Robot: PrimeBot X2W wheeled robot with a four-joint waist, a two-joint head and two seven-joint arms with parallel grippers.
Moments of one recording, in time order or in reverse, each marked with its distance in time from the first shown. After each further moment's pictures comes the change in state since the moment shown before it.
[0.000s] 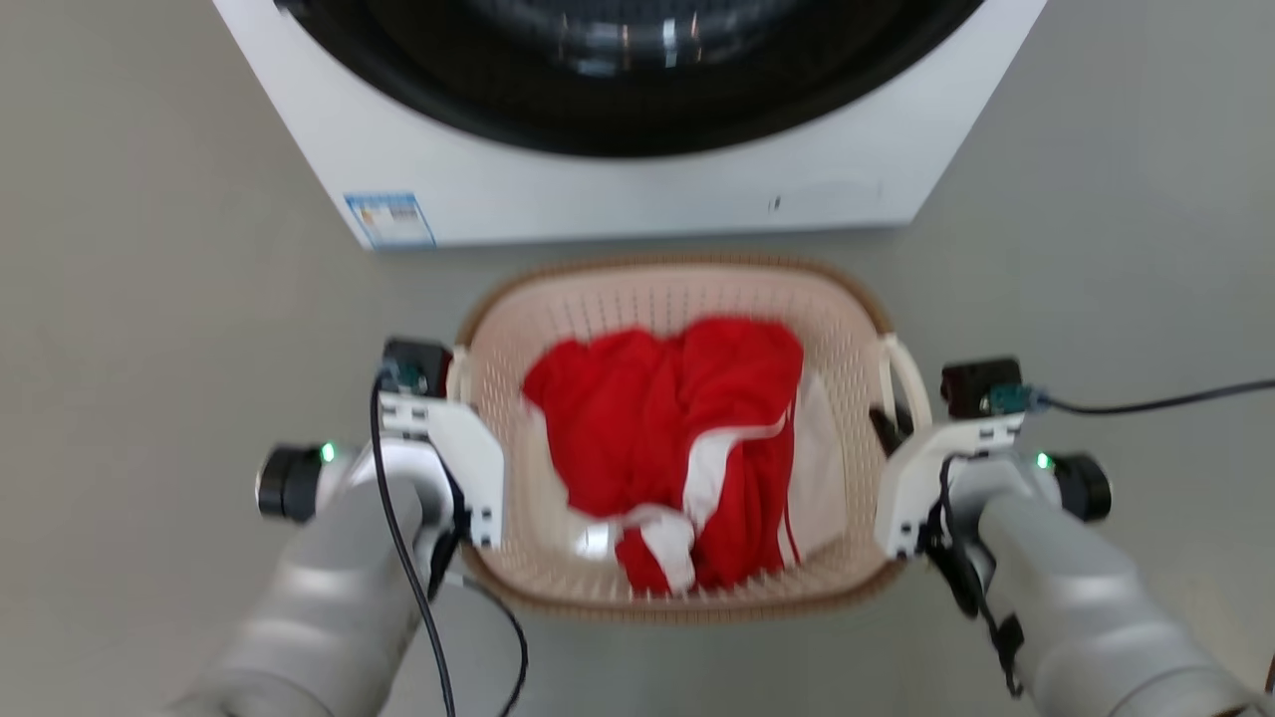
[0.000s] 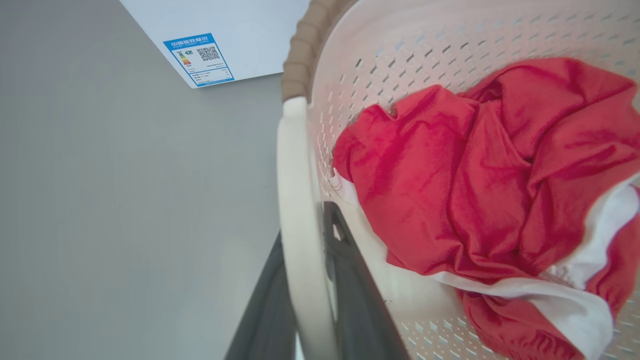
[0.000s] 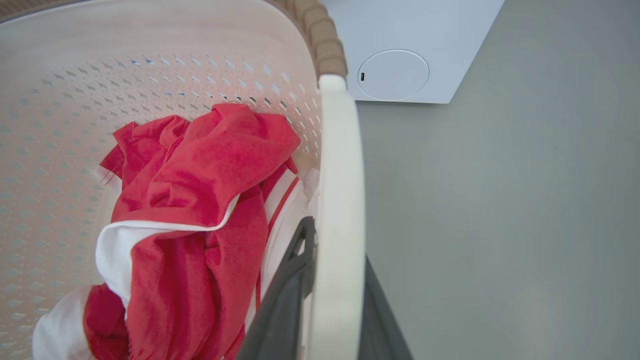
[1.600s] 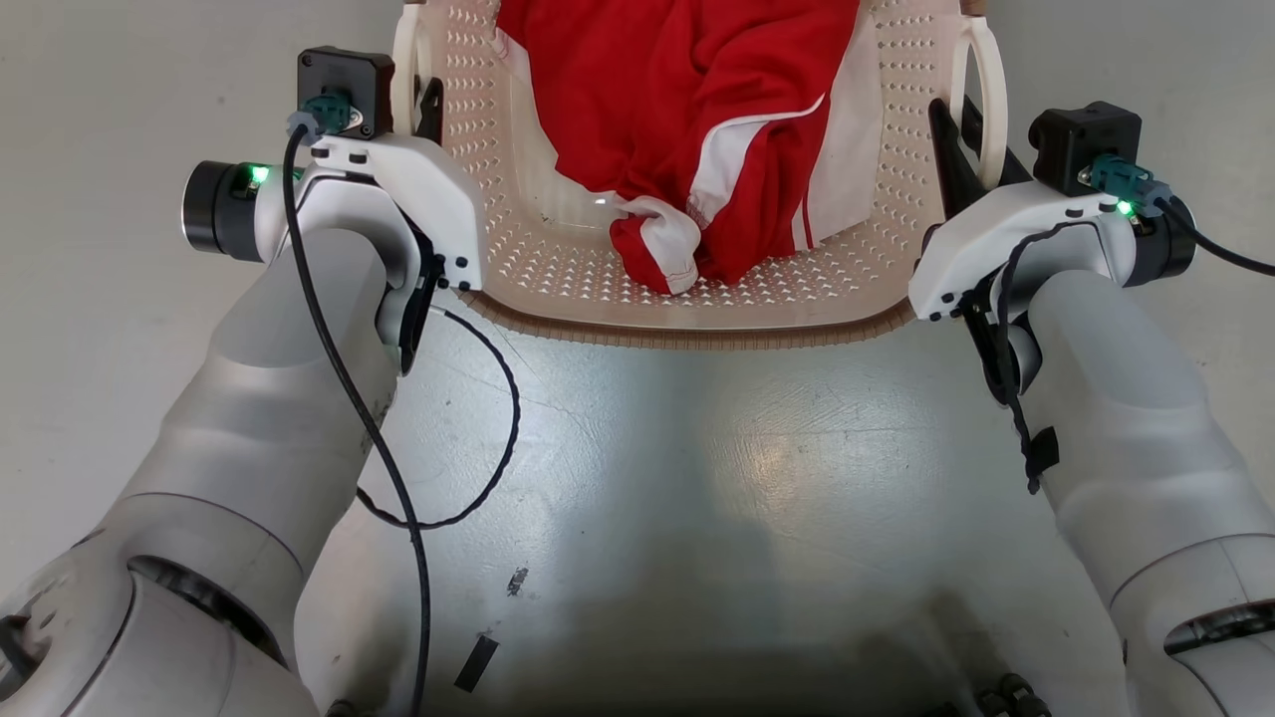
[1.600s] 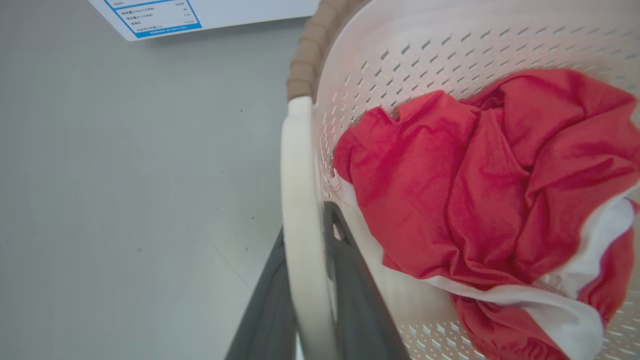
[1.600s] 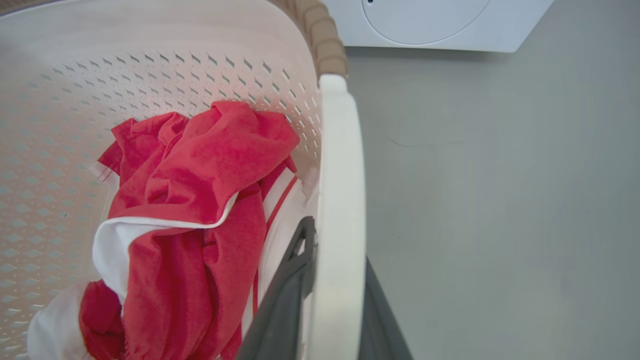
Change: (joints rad) left arm -0.320 0.044 0.103 -0.078 0.091 0.063 -0.177; right arm -0.204 0.000 -0.601 -0.187 -0.597 0.000 -0.117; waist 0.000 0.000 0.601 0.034
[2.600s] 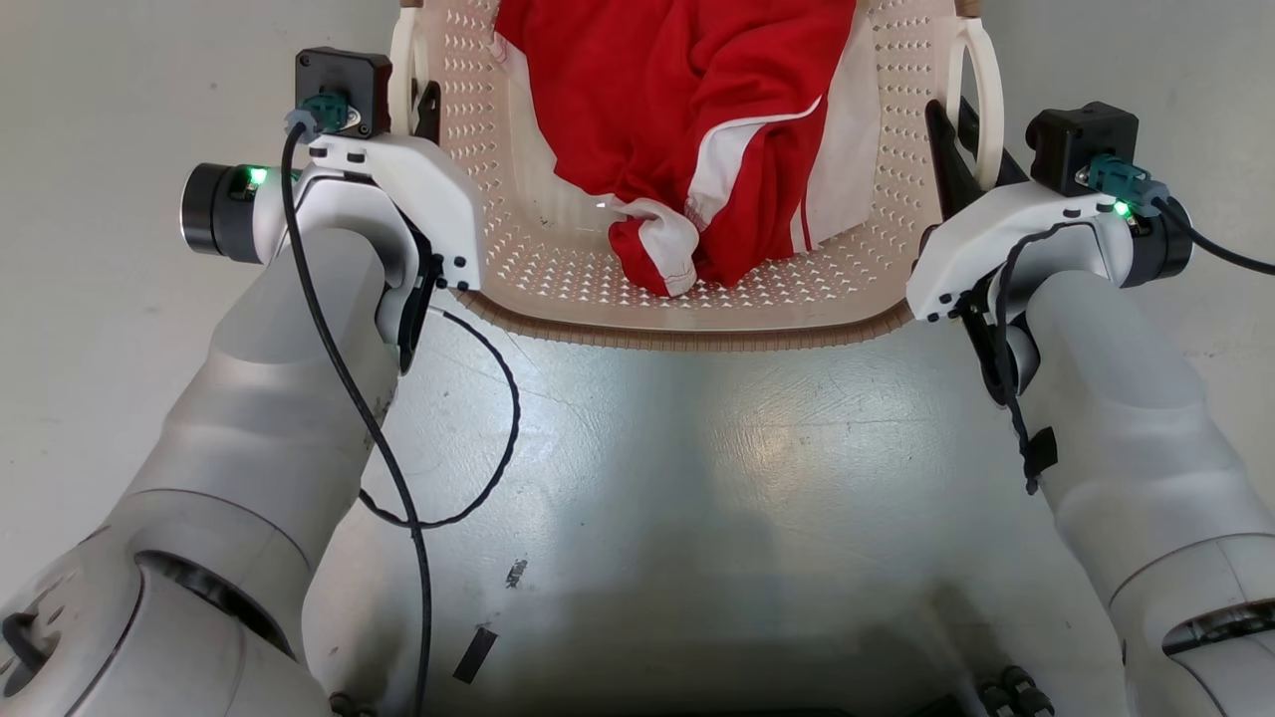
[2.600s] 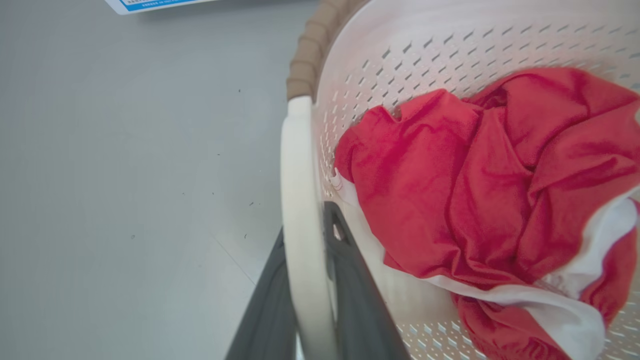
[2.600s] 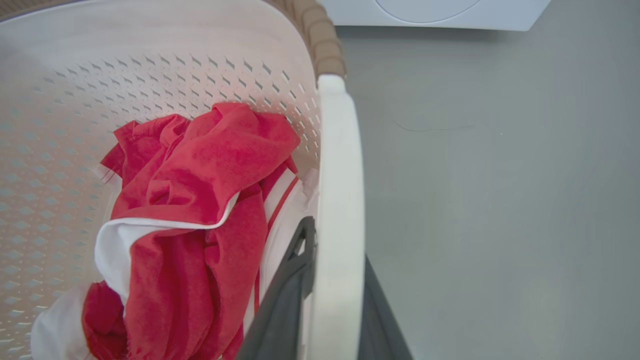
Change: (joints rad) left arm -0.011 -0.017 0.015 0.049 0.009 -0.016 0.000; right arm -0.002 0.002 0.008 0.005 0.010 0.001 0.000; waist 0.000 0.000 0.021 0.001
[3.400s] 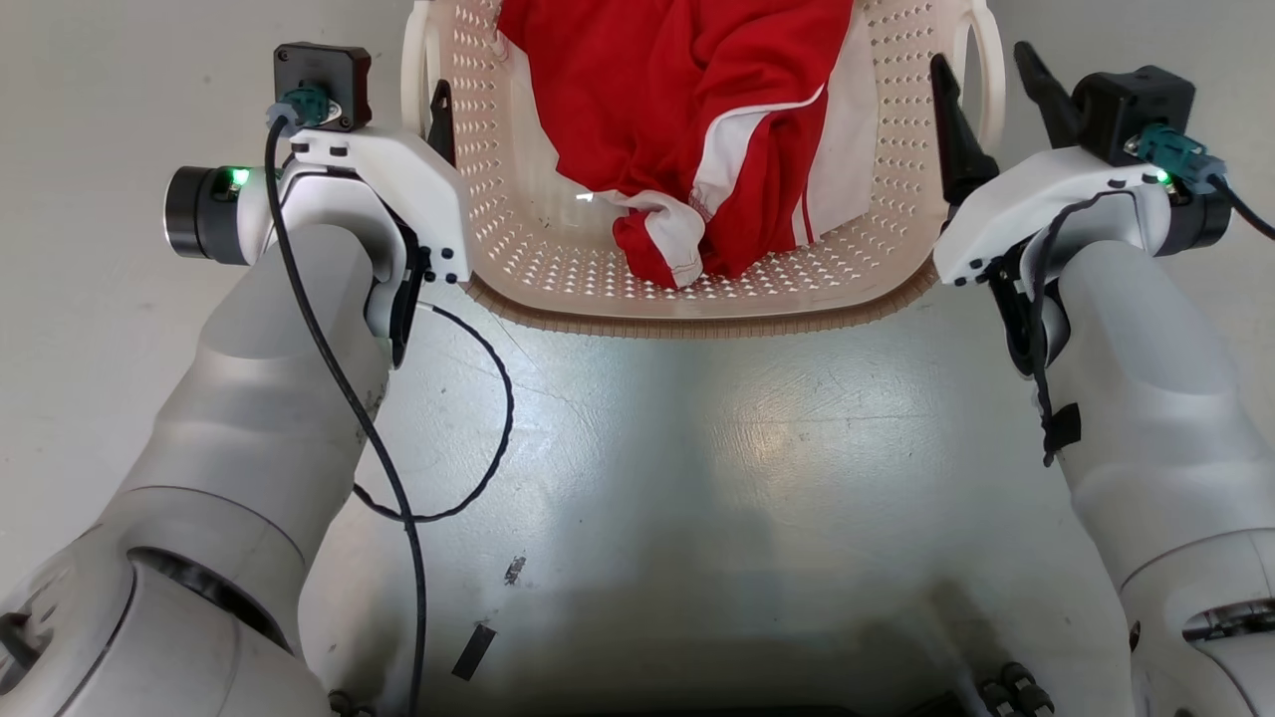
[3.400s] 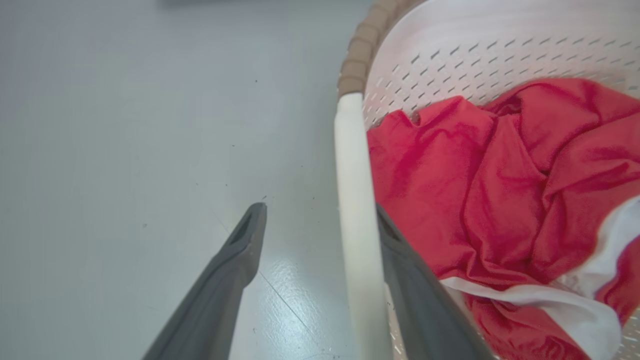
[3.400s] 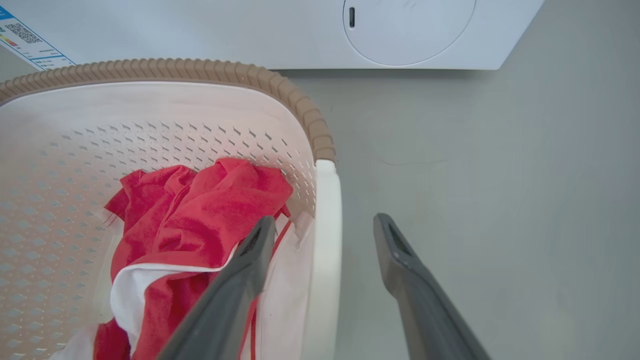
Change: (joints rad) left arm -0.010 -0.003 0.020 0.023 -0.009 0.011 0.000; right arm 0.001 -0.004 -0.123 -0.081 -0.074 0.002 0.000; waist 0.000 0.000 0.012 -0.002
